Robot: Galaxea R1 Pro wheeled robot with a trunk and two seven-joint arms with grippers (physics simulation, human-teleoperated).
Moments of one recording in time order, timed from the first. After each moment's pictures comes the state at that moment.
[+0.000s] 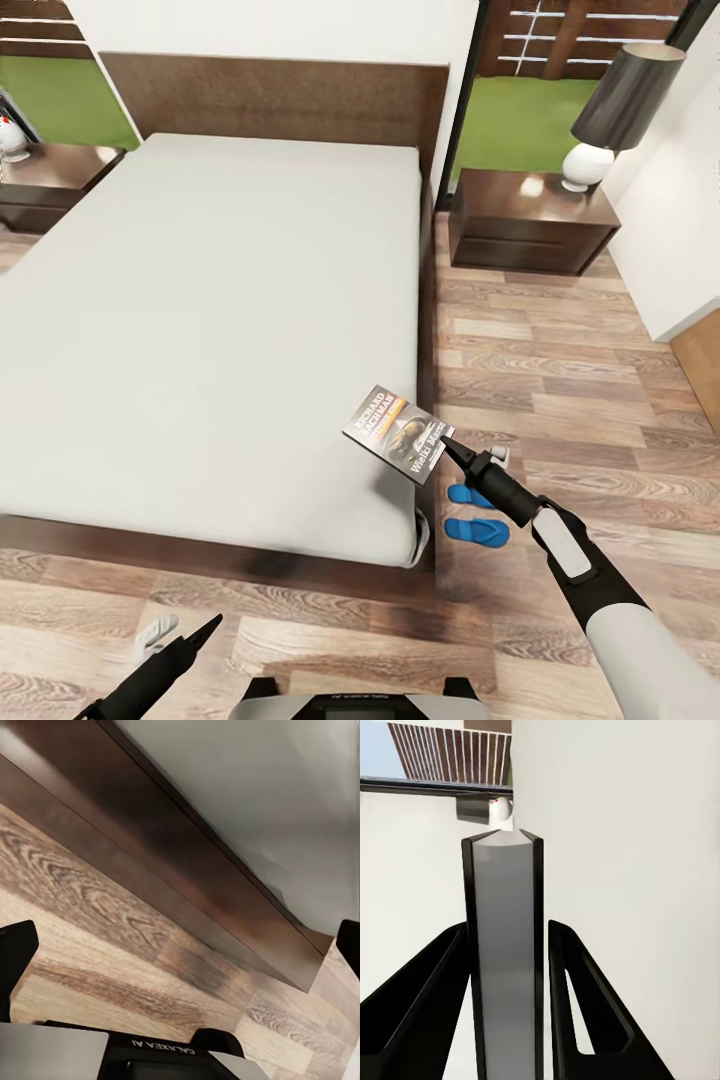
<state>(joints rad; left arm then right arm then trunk) -0.51 0.26 -0.56 -0.02 1.29 -0.13 -0.90 -0.68 -0.15 0.00 -0.75 -0.98 0.52 0.87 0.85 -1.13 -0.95</state>
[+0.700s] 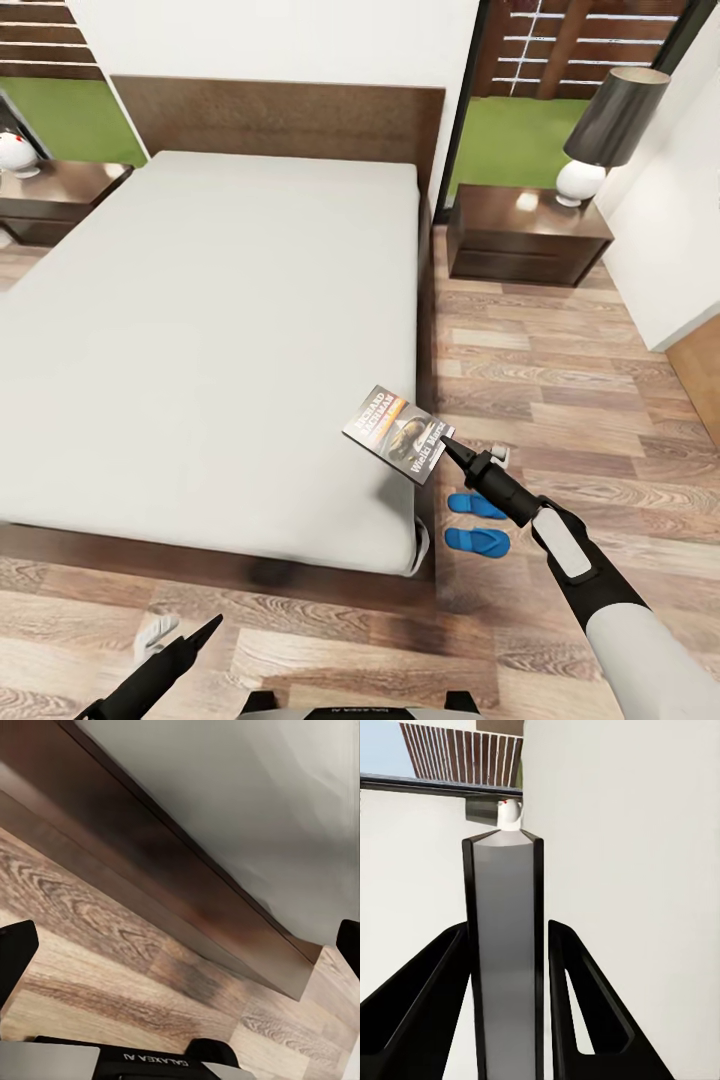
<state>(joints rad) -0.51 0.26 -0.56 -0.02 1.29 -0.13 -0.90 -0.68 -0.15 0.00 -0.75 -0.98 0.52 0.87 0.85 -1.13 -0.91</state>
